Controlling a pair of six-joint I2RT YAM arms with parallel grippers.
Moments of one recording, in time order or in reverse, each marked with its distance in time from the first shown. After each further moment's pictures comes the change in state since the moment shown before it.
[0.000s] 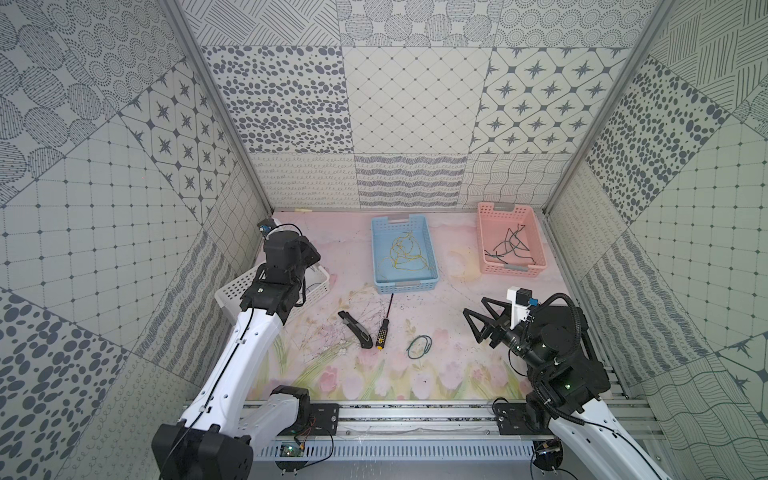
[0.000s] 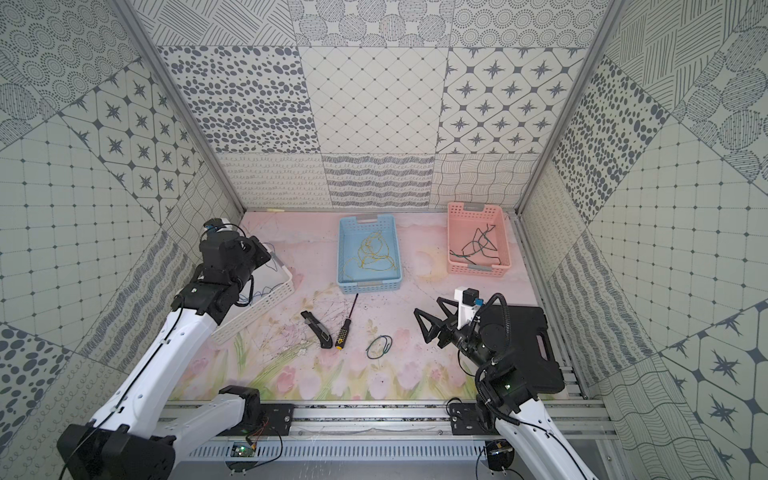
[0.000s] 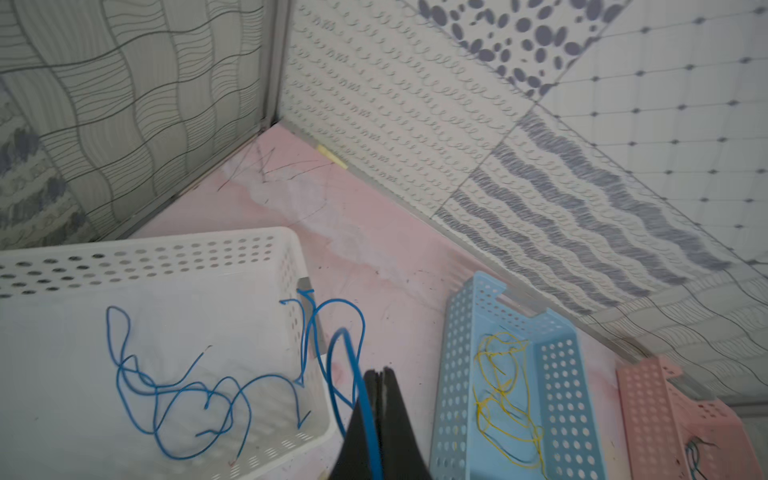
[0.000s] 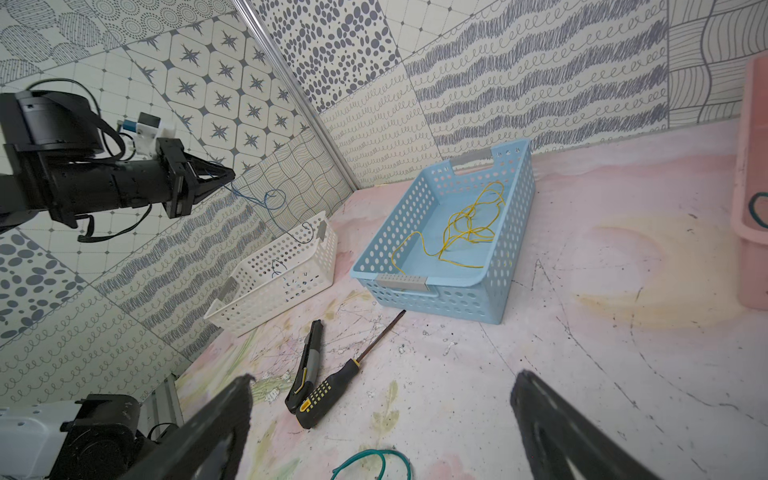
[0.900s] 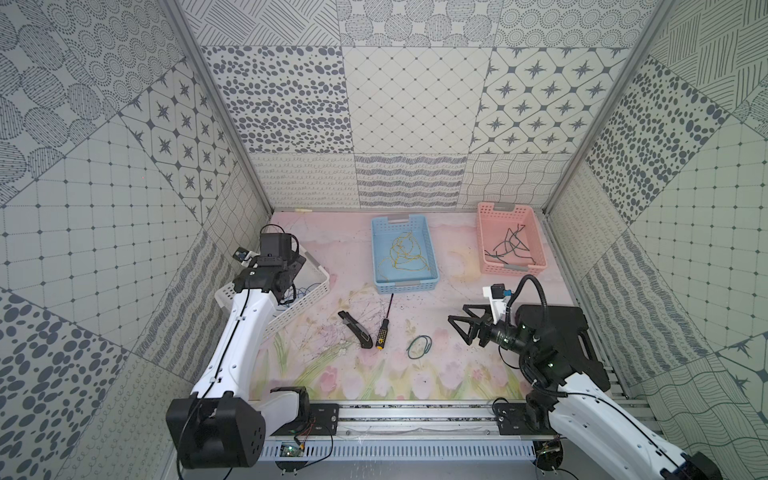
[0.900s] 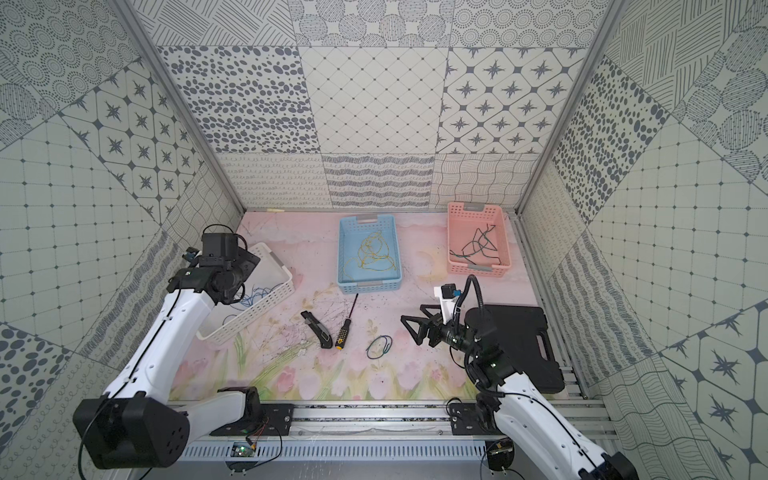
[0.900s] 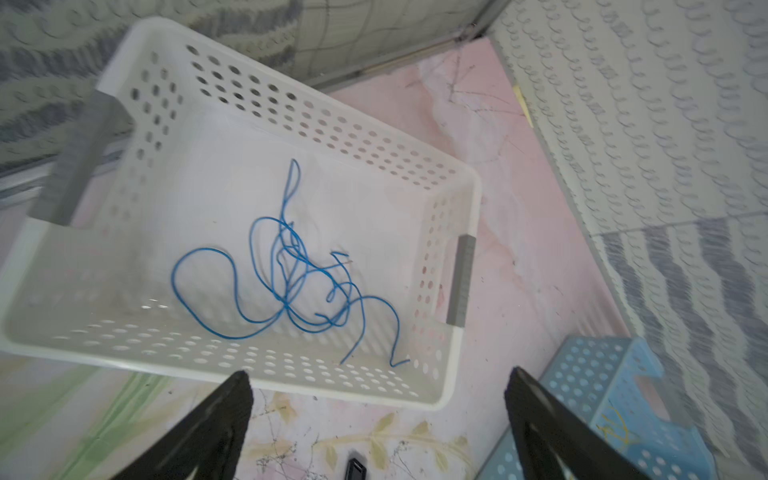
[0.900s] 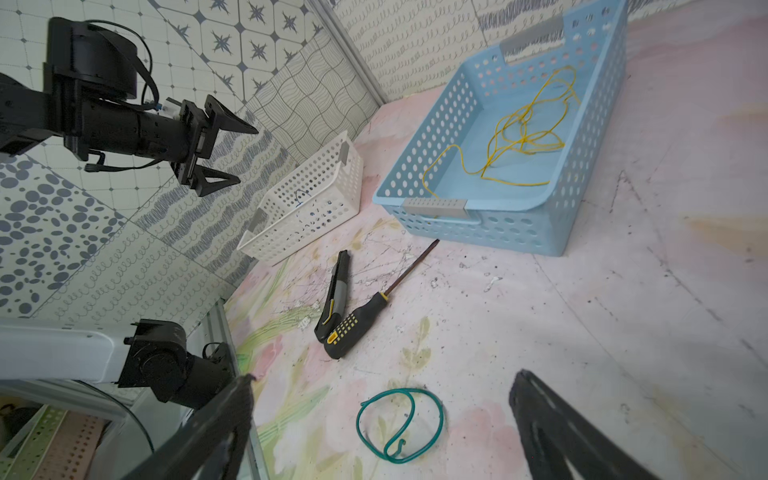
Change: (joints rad) left arm 0.086 0.065 0.035 -0.339 -0.005 -0.353; right arm -0.004 0.387 0.046 0.125 -0.243 0.024
